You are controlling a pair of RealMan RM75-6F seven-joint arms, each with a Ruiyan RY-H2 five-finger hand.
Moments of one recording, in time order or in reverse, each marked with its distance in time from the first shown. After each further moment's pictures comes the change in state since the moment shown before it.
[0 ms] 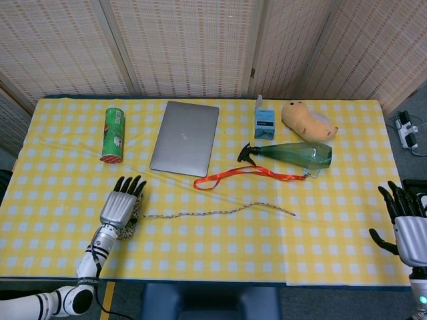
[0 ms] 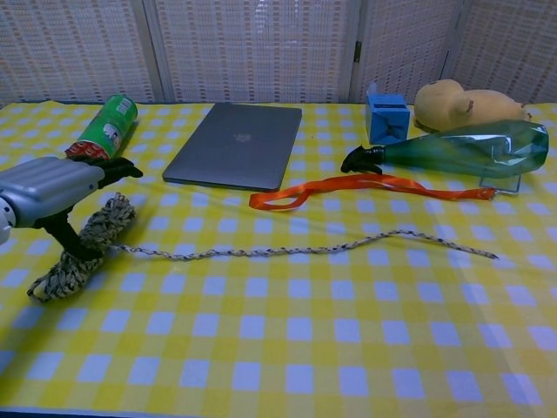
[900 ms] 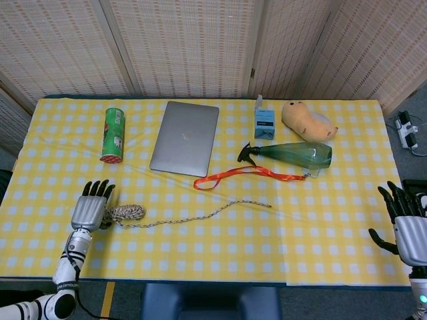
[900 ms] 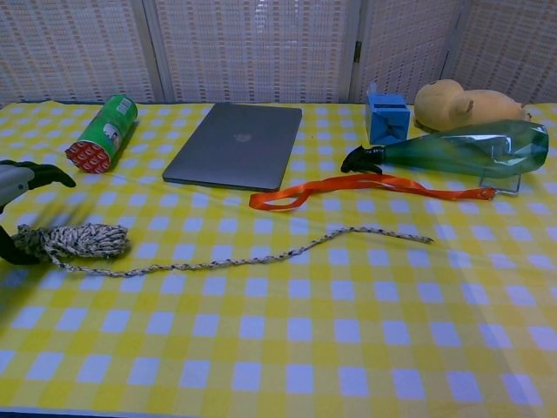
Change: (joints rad) left arm 0.079 0.072 0.021 0.035 -0.043 0.041 -0.103; right arm 0.003 -0.009 -0.001 0.031 0.001 -0.007 0.040
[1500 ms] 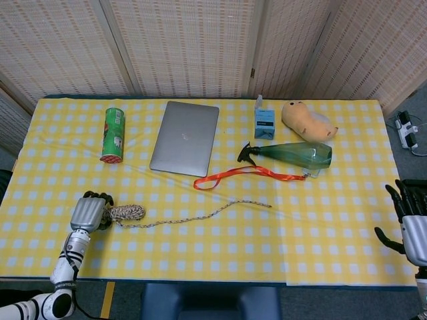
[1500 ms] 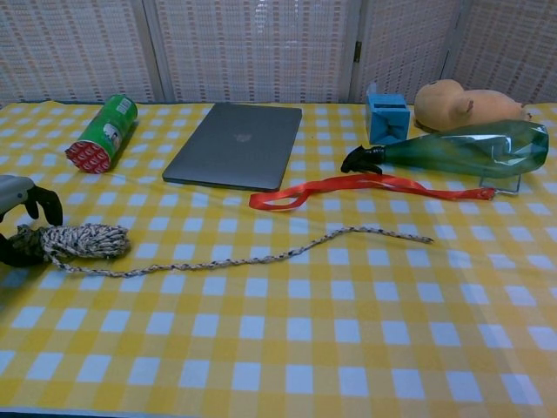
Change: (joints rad) left arm 0.008 -0.016 0.003 0.085 0.045 -0.059 -0.130; right arm -0.008 0.021 0.014 0.002 0.009 0.022 0.018
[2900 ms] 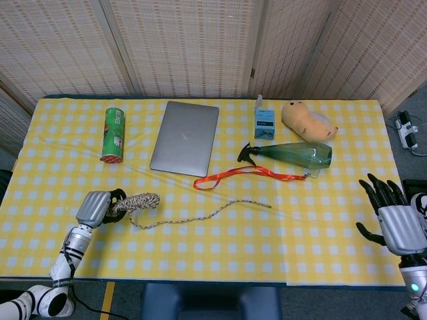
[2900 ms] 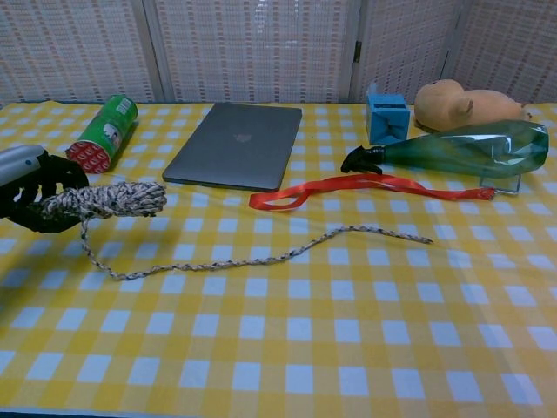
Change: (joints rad) left arm 0.004 -0.008 -0.014 0.096 0.301 0.031 -0.536; right arm 0.109 0.039 0.000 -0.075 -0.053 -0.149 -0.041
